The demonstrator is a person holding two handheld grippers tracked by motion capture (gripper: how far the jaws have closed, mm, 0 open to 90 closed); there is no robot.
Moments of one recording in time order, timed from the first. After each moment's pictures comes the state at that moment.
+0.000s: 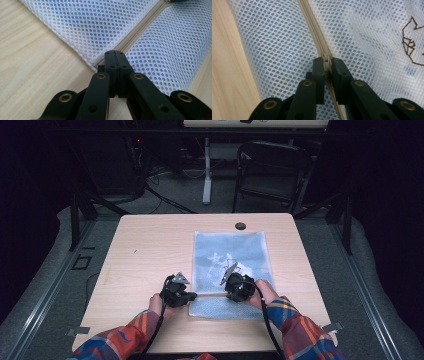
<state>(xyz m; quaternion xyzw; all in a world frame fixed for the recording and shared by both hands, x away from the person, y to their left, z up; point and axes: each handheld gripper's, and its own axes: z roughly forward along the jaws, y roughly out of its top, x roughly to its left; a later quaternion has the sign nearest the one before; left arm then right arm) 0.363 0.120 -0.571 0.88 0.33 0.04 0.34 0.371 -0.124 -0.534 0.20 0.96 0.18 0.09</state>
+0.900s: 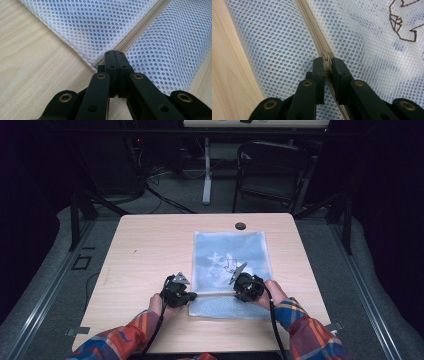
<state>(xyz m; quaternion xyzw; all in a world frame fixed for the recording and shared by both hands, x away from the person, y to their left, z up) 0.363 0.120 -0.570 0.88 0.33 0.04 0.34 0.368 -0.148 -0.529 0.22 0.96 0.18 0.09</state>
